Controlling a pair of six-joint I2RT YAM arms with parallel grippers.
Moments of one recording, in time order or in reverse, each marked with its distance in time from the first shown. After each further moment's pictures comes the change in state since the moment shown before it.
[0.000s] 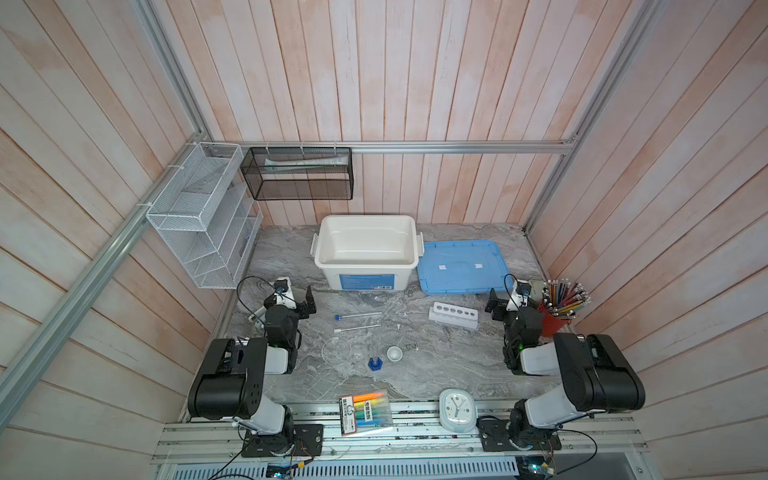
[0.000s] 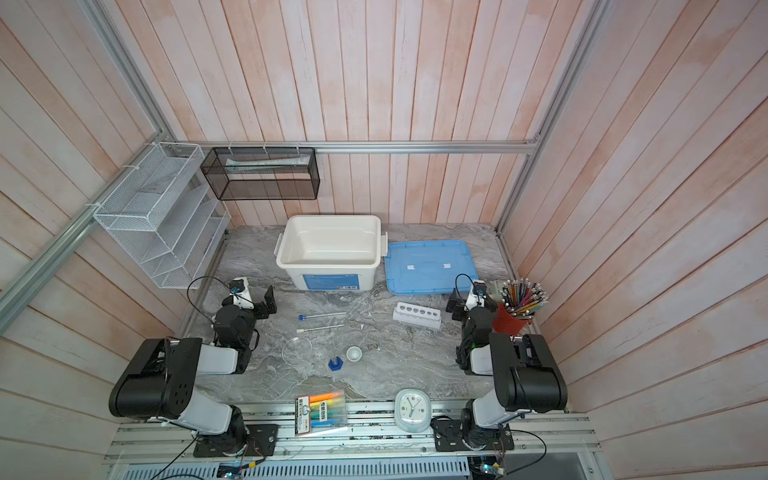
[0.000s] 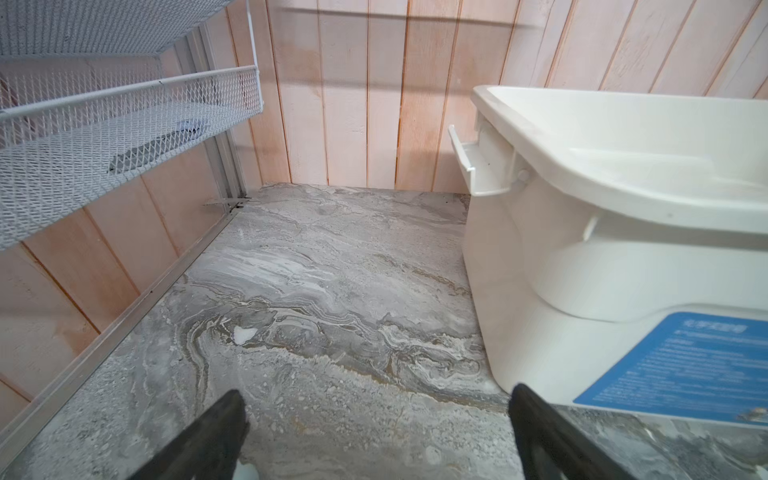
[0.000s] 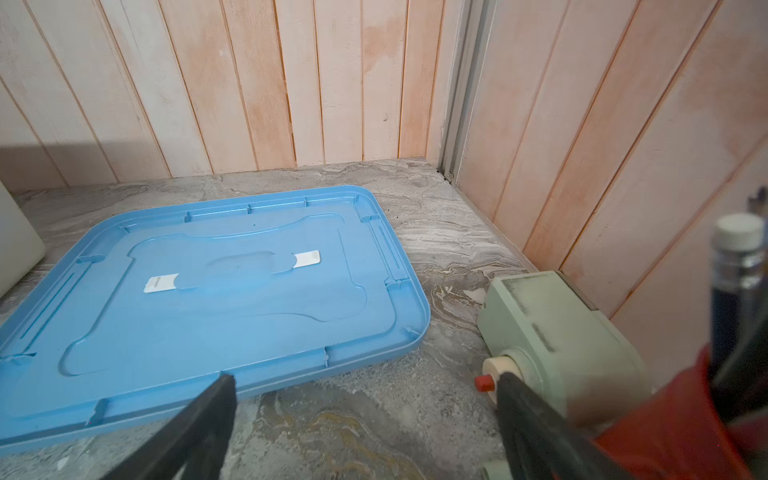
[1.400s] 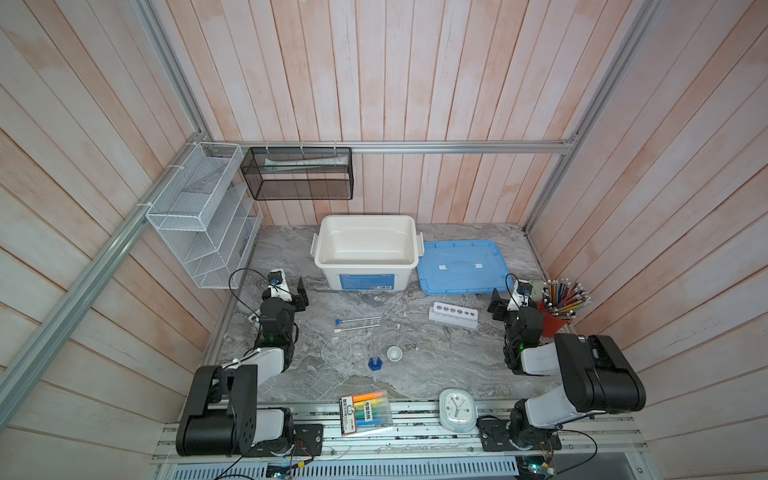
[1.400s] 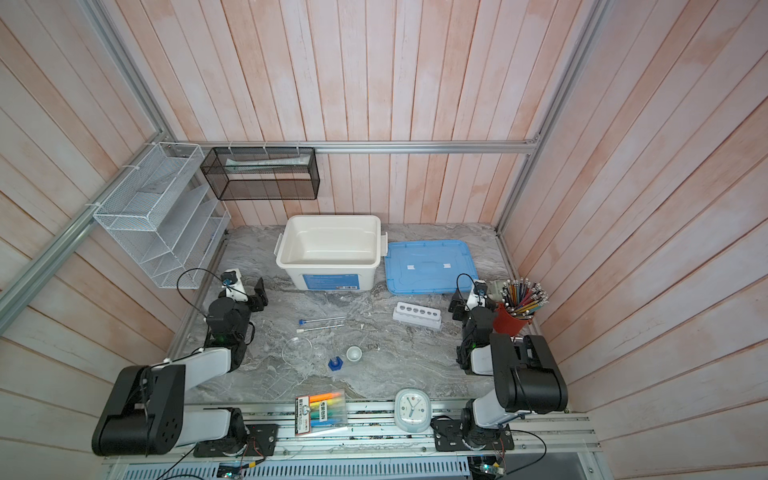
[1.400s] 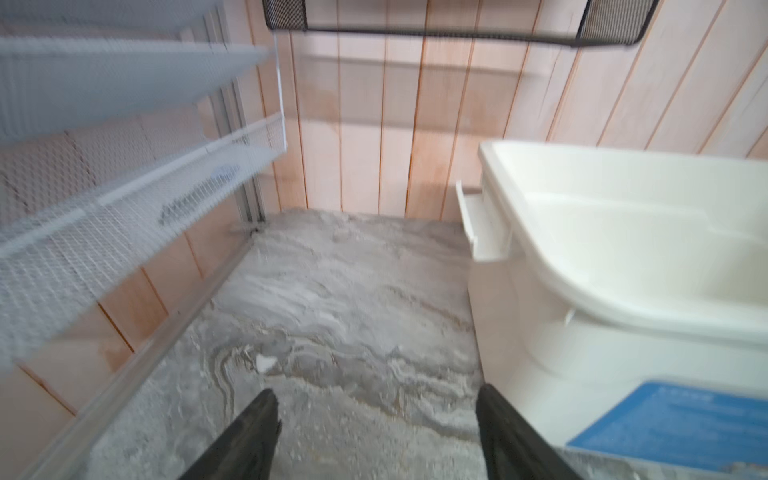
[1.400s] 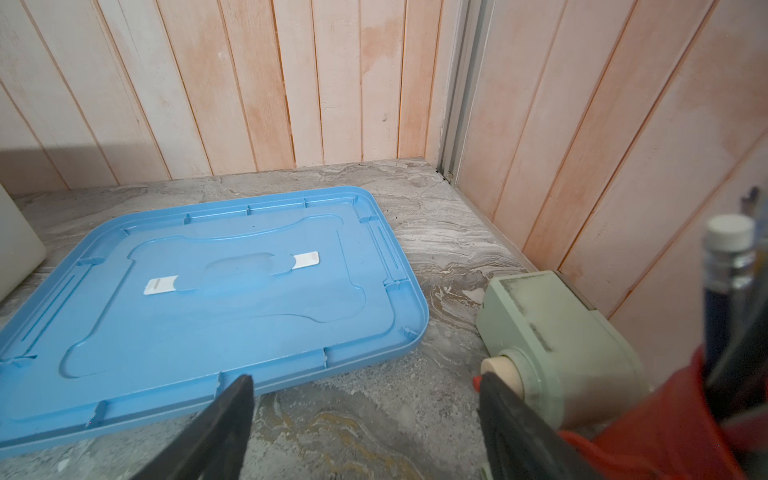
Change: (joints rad) left arm -0.003 -0.267 0.109 -0.313 -0.052 -0.018; right arm -0.007 -0.045 0.005 -0.048 -0.008 0.004
